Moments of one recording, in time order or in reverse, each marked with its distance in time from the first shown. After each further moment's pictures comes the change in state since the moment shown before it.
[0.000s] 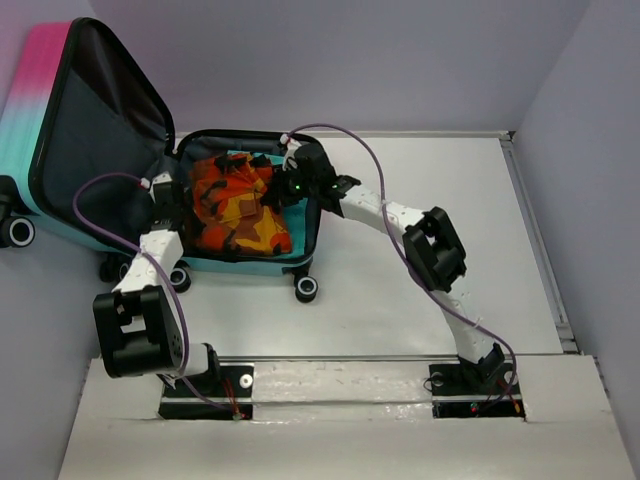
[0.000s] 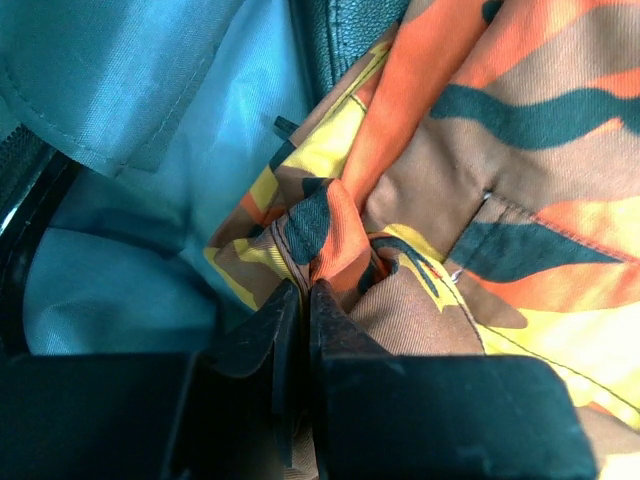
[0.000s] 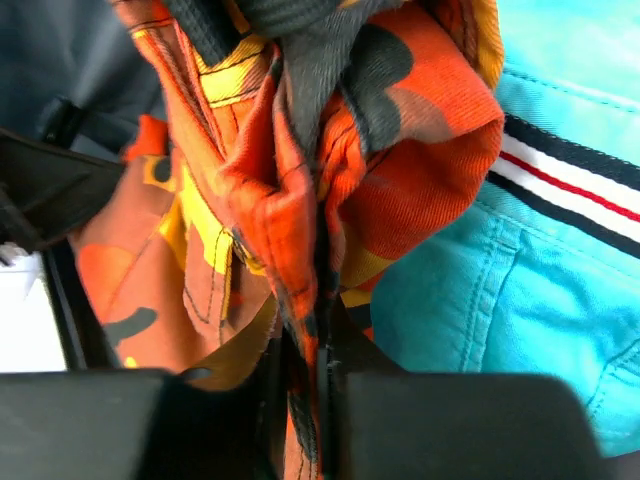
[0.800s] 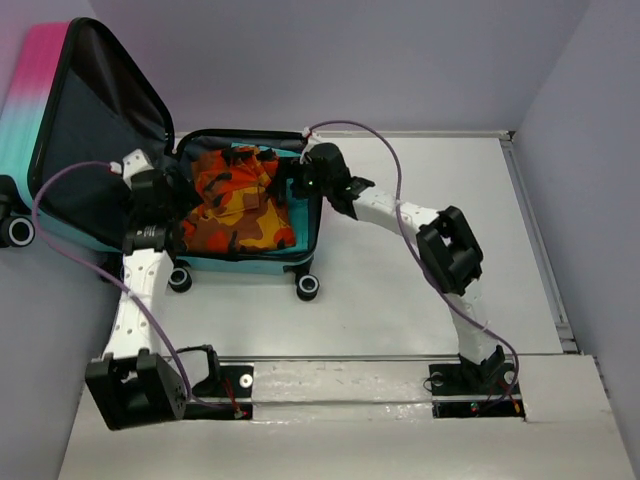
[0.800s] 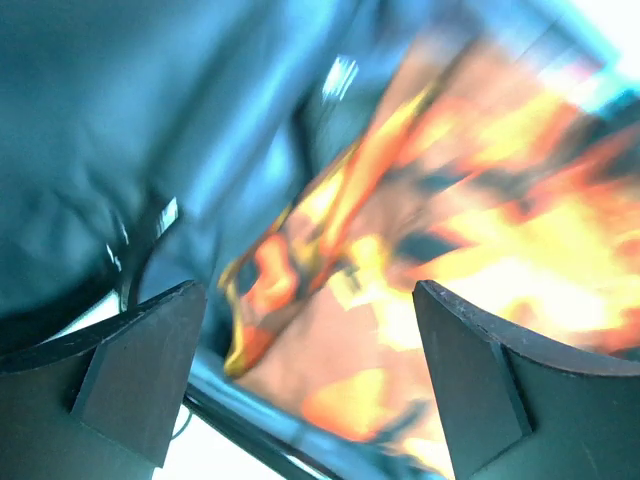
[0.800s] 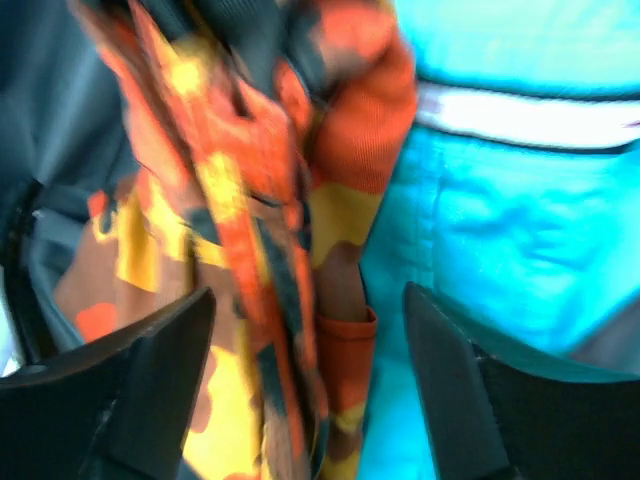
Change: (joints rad) left arm -0.011 -0.204 0.034 -0.061 -0.088 -0.016; right arm -0.031 -0.085 -0.165 0.139 0.145 0.060
